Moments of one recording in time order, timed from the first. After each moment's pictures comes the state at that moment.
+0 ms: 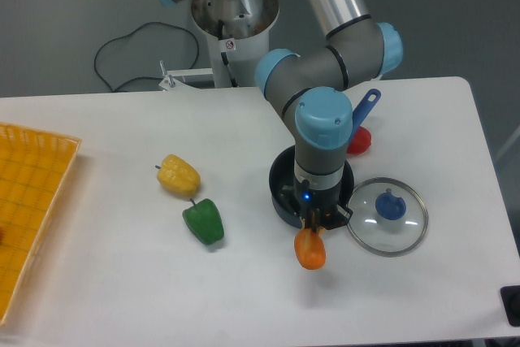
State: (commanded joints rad) arm 2.51 -2.01 -1.59 -0.95 1.51 0.97
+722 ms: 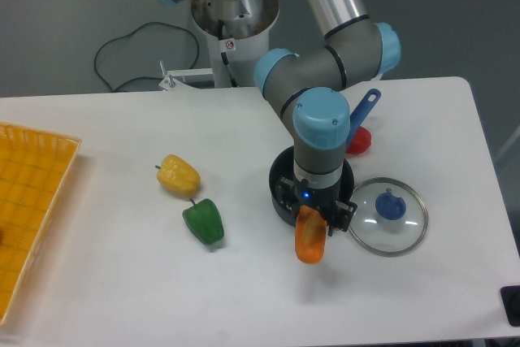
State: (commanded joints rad) arm 2.51 -2.00 -1.59 -0.95 1.54 0.97
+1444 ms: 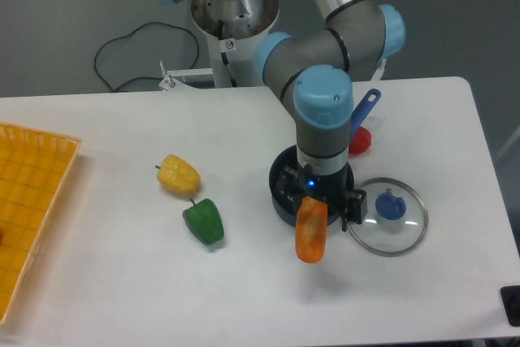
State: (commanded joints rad) arm 2.53 -1.94 -1.55 -0.96 1.54 0.98
